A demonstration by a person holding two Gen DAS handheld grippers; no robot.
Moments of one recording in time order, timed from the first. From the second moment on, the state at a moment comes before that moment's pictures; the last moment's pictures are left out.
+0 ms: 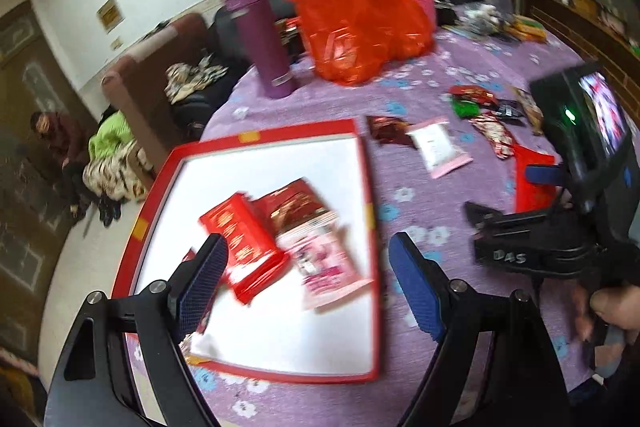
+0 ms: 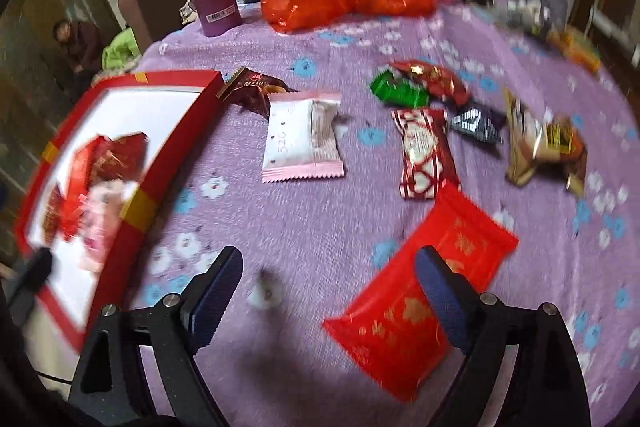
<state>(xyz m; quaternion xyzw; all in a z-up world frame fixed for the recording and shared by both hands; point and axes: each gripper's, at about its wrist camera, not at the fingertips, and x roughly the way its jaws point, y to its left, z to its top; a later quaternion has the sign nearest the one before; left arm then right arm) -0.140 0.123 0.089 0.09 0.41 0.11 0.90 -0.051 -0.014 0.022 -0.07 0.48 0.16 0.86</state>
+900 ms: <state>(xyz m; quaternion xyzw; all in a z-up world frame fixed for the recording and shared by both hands) -0.115 0.117 0.069 0.05 0.43 0.04 0.90 -0.025 -0.110 0.023 0.05 0.58 0.18 0.79</state>
